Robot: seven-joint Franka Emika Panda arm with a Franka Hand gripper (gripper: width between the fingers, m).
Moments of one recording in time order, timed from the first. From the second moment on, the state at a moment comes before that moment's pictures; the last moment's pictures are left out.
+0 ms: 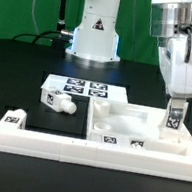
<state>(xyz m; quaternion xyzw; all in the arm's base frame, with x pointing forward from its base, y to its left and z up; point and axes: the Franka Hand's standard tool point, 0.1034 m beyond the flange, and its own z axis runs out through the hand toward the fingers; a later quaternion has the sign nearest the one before) 0.601 0.108 0.076 -0.67 0.73 0.03 0.10</state>
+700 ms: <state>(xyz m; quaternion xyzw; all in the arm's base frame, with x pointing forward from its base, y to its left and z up) 0.599 0.112 0.081 -0.91 0.42 0.02 0.05</state>
